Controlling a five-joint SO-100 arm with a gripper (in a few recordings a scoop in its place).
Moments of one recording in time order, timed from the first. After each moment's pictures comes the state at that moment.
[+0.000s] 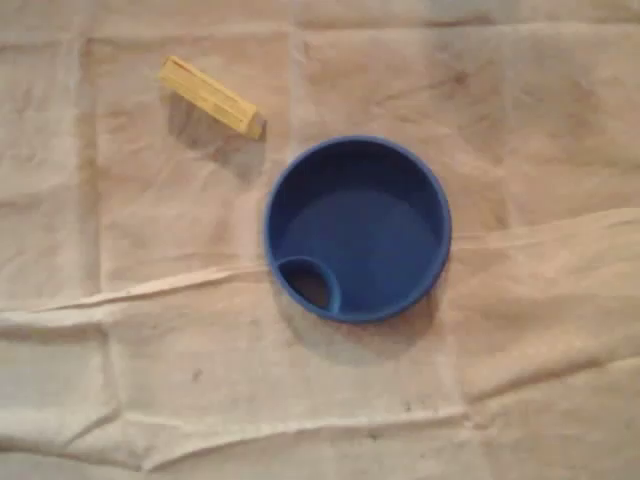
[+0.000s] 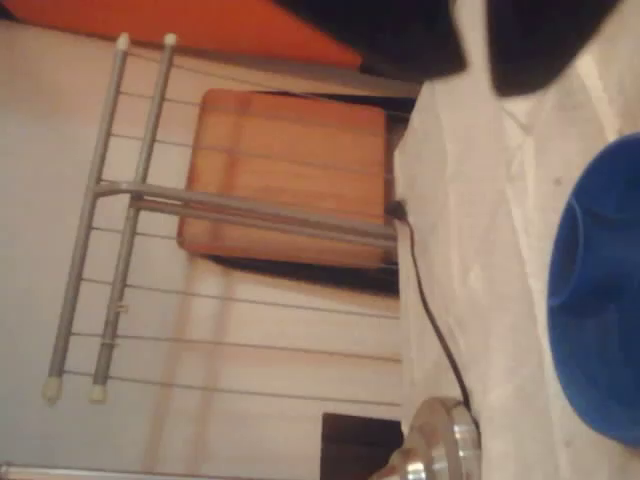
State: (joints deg) arm -6.6 189.0 108.7 101.0 3.6
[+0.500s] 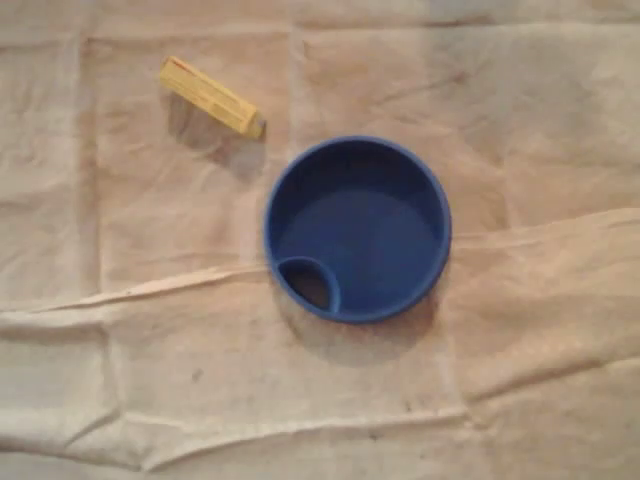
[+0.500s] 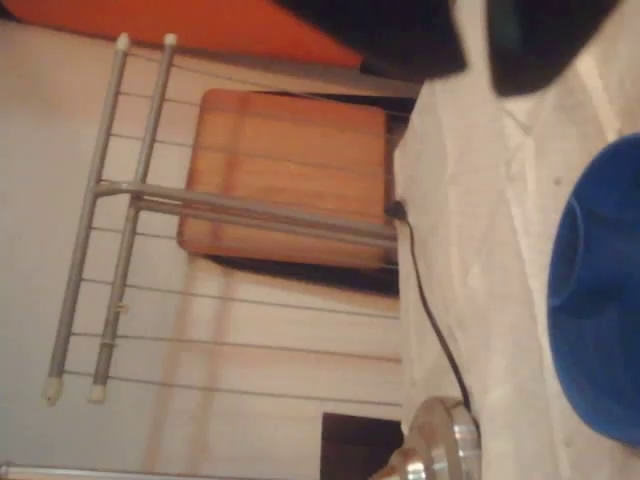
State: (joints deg) arm -6.6 189.0 108.7 101.0 3.6
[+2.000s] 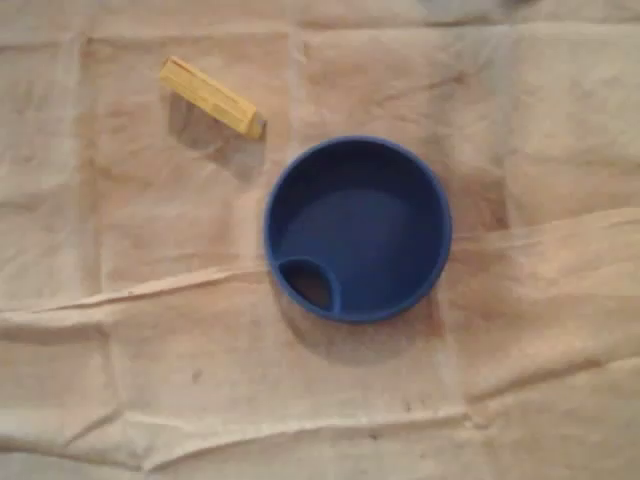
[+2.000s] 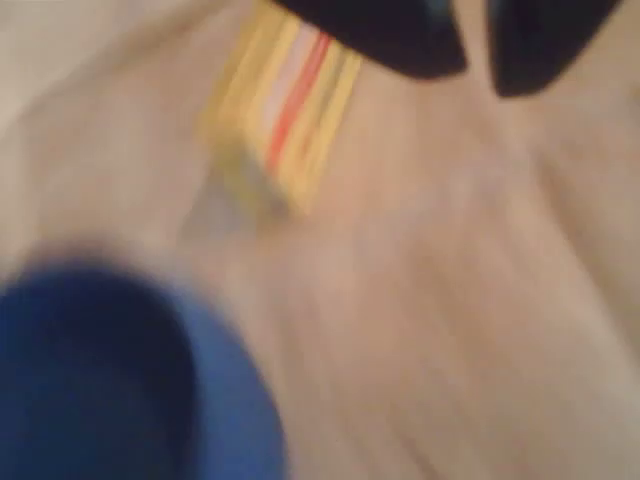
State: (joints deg) arm 18.5 105.2 80.8 100.8 3.6
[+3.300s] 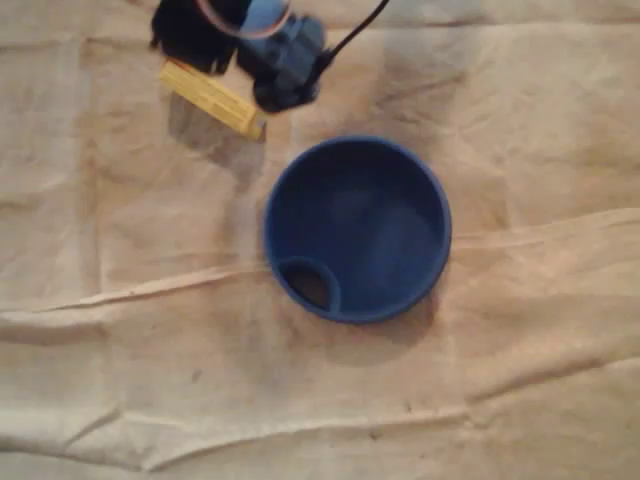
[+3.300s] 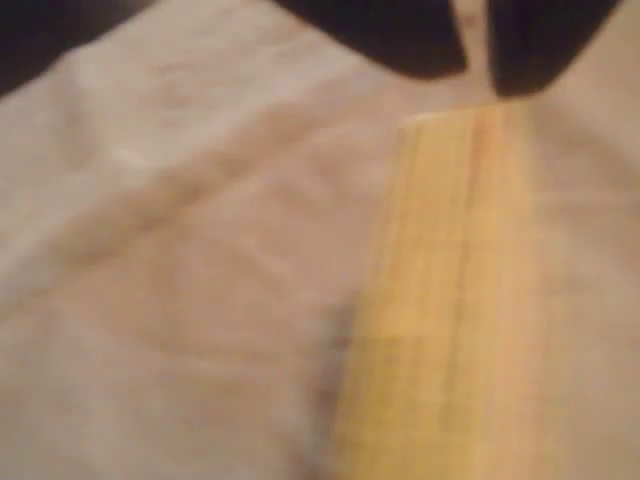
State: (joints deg) arm 41.0 51.0 26.5 100.9 -15.7
